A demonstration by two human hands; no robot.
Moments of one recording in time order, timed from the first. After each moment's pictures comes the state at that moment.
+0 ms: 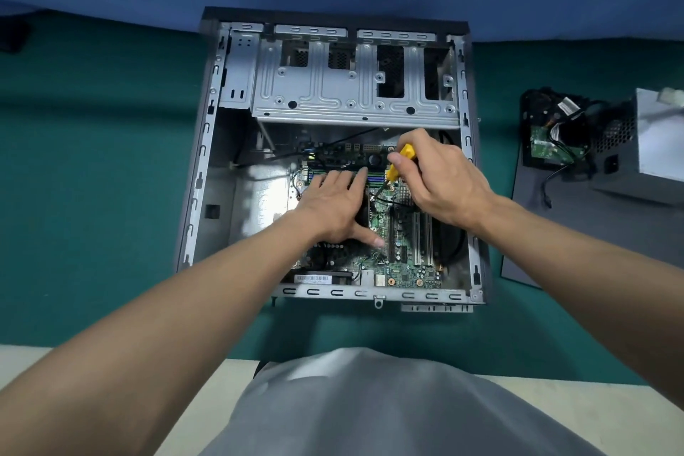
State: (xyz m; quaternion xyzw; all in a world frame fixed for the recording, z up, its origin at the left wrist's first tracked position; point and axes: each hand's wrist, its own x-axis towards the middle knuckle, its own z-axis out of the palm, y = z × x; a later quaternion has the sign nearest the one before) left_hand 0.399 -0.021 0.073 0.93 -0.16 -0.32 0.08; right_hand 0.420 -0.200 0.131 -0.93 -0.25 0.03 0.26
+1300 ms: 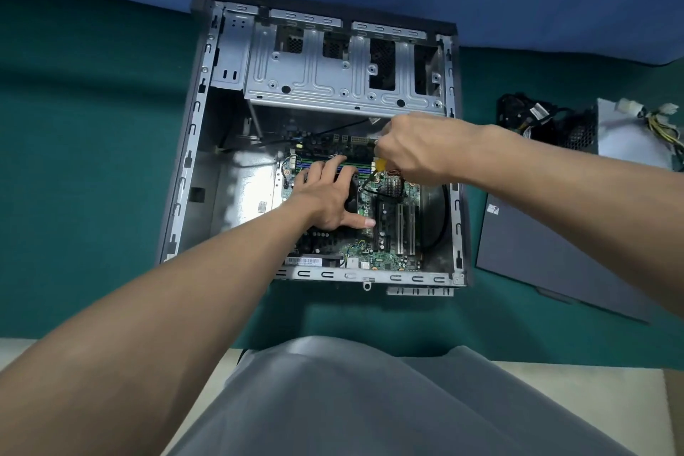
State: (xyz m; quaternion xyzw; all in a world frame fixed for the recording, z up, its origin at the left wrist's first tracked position) left_hand 0.398 -0.023 0.062 0.92 -0.11 -0.36 0.15; right_hand 0.448 -0.165 0.193 -0.88 -0.39 0.25 -0.11
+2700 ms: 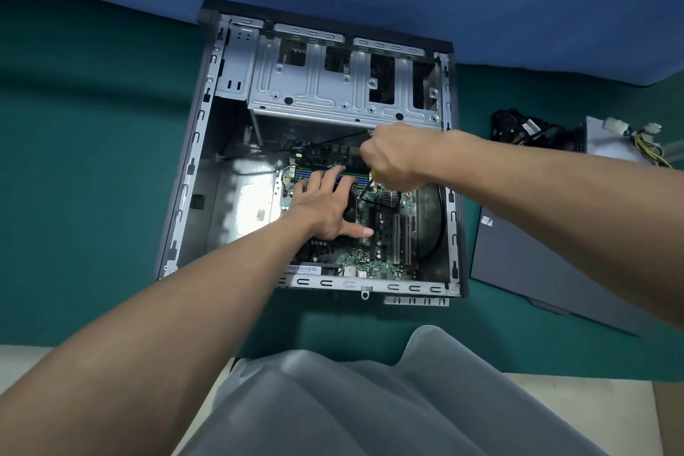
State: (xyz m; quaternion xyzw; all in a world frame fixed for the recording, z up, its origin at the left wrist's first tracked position) left_hand 0.393 -0.023 0.063 0.92 -0.10 -0.33 0.16; right_hand 0.453 -0.139 0.192 -0.89 -0.32 0.30 -0.15
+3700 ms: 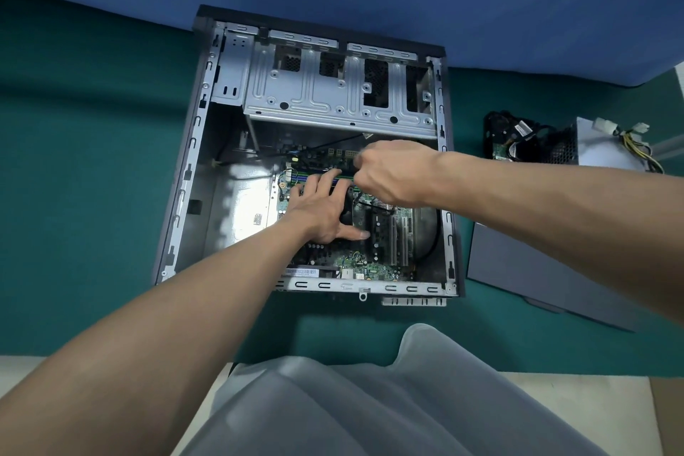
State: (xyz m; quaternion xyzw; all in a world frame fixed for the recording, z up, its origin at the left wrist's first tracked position) left_hand 0.393 -0.023 0.060 0.93 -0.11 -0.33 0.15; right_hand 0.440 -0.144 0.183 -0.81 -0.51 0.20 -0.19
